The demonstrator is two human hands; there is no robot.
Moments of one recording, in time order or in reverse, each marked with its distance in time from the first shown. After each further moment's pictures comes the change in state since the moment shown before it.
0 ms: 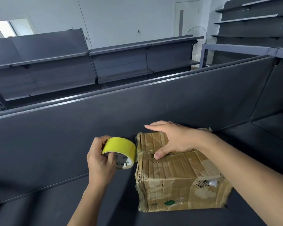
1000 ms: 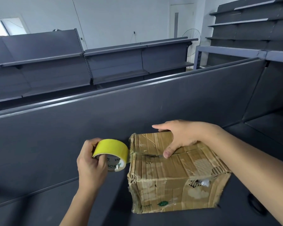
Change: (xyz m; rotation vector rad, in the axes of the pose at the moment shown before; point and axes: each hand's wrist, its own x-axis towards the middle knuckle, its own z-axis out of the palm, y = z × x) left_hand -0.004 0.003 -0.004 0.004 0.021 -0.037; right_hand -0.013 0.018 -0.029 -0.117 -0.128 0.161
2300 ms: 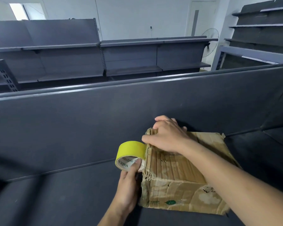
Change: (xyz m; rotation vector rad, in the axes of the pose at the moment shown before) left_hand -0.075 0.026 0.025 -0.924 -0.230 -1.063; right_hand 0.028 -0.098 0.046 0.141 0.378 0.149
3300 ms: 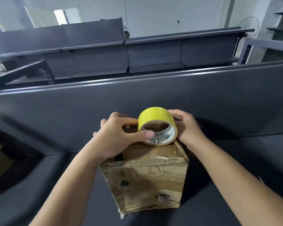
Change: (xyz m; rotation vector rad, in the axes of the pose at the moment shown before) left_hand -0.079 0.144 0.056 1.370 0.001 0.373; right_hand -0.011 0.045 -0.007 0.959 0.108 -0.075
